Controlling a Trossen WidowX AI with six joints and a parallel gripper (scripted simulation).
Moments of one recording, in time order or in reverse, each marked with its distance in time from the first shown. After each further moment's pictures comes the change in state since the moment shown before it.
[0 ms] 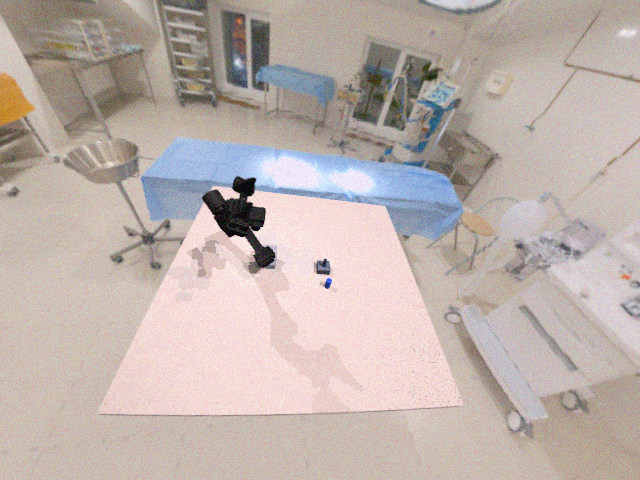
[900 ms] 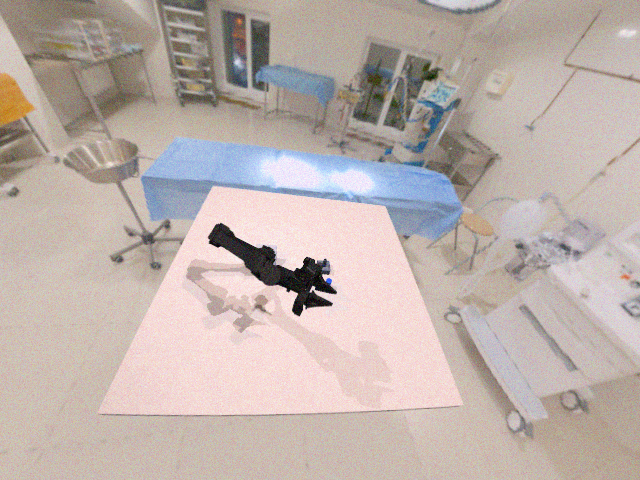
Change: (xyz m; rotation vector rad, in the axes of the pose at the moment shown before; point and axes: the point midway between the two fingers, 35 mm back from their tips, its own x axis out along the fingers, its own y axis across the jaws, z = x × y) arm -0.018 0.228 0.275 2.127 0.173 1.244
